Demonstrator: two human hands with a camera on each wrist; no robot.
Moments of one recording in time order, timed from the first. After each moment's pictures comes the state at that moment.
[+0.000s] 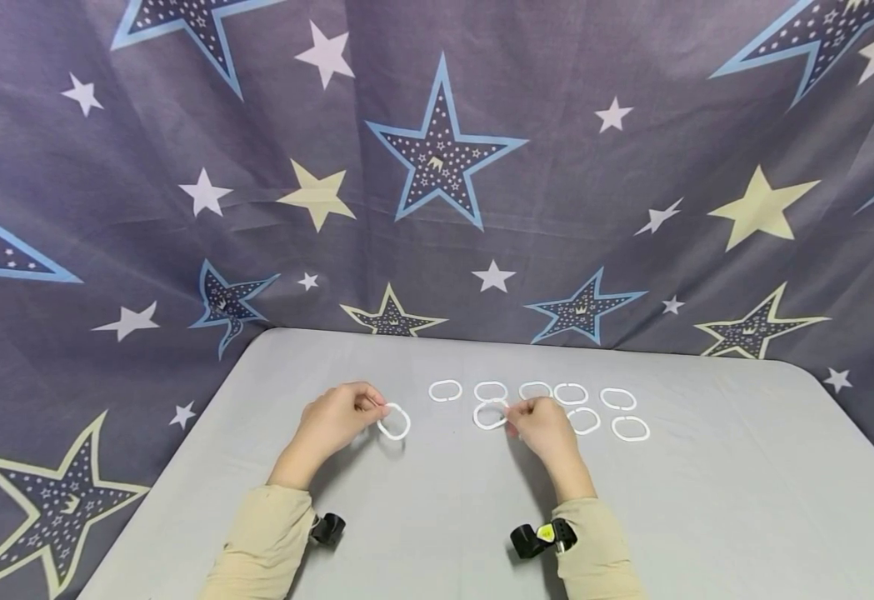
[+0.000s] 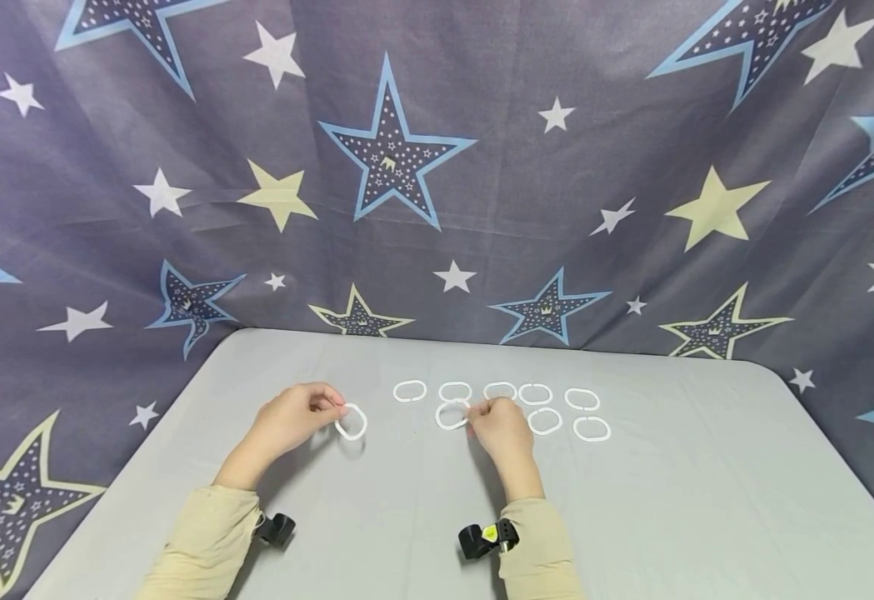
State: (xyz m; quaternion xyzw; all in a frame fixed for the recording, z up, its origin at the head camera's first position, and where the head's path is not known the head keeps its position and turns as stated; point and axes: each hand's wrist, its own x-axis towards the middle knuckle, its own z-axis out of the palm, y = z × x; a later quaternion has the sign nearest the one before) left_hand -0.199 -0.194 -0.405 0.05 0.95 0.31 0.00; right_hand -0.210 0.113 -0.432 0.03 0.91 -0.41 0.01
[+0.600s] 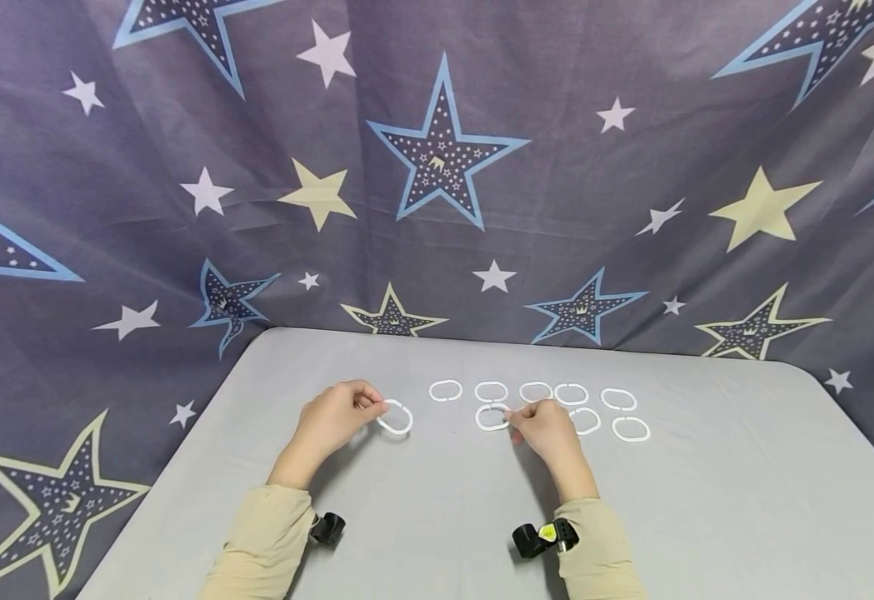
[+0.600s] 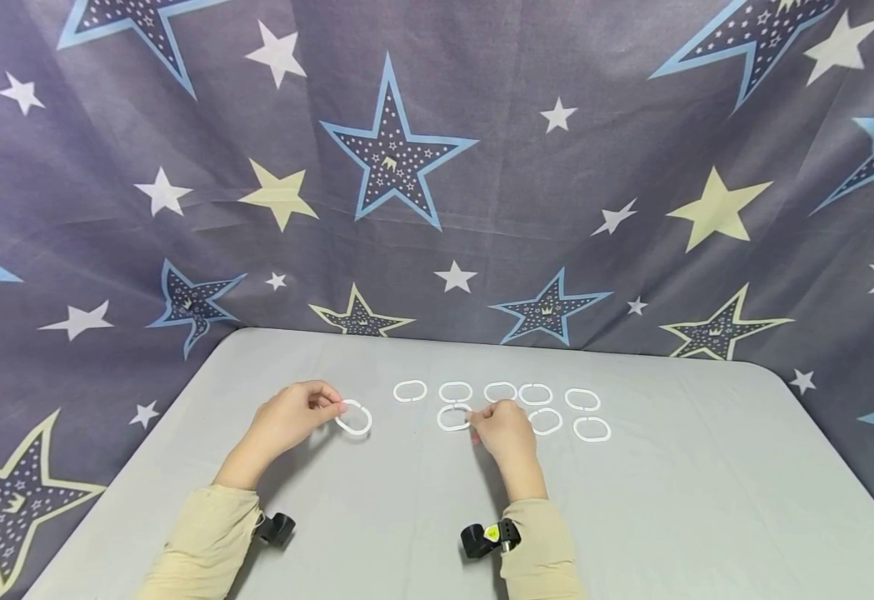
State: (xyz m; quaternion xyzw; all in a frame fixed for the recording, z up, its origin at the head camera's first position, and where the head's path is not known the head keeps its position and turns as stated) left_hand -0.200 -0.194 -0.406 0.03 0.95 0.31 -0.01; right_hand -0.208 0.120 -0.433 0.01 0.92 -0.38 0.02
